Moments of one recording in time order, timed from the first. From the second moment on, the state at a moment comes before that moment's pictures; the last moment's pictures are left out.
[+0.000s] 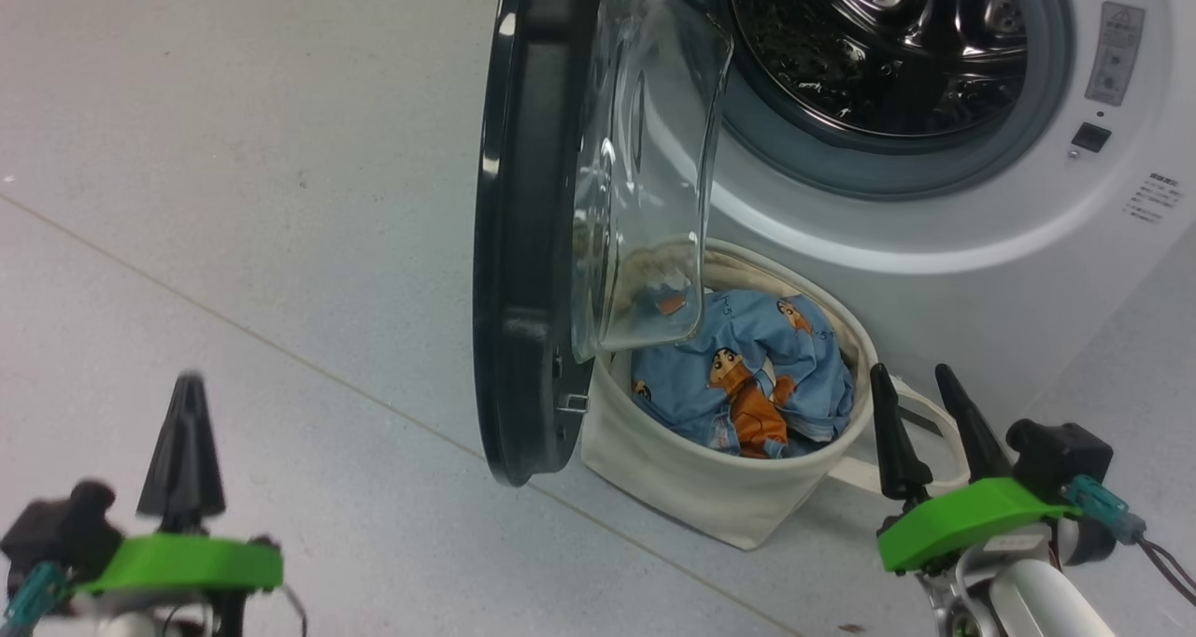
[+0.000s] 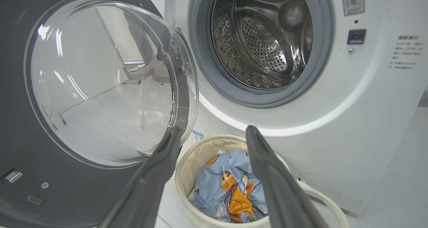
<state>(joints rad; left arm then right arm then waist) -0.16 0.06 0.23 0.30 -0.22 -0.12 -0.26 -0.18 -0.18 0.25 0.32 0.47 0.13 -0.25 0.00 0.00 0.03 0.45</state>
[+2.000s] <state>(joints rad) -0.37 0.13 -0.20 0.50 -0.37 -0.06 -0.25 -0.18 -0.17 0.25 0.34 0.47 0.13 -0.25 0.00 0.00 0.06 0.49</state>
